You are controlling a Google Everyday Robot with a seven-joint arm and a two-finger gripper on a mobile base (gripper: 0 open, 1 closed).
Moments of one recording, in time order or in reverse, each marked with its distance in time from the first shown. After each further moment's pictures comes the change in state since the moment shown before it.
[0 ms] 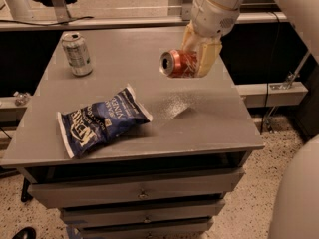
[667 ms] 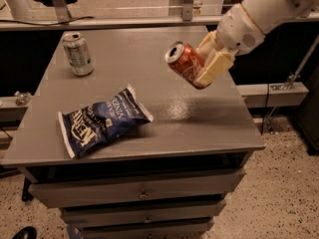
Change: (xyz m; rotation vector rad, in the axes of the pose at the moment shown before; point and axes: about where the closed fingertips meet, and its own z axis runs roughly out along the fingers) arm -0.005 0.031 -0.007 0.094 -0.375 0.369
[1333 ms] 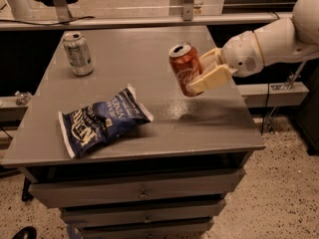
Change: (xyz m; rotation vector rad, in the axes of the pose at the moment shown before) arm 0.005 0.010 0.017 0.034 -0.355 0.208
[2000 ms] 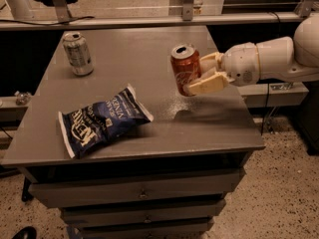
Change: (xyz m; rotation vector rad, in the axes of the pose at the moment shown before) arm 0.004 -0.008 0.007 0.085 -0.164 -0.067
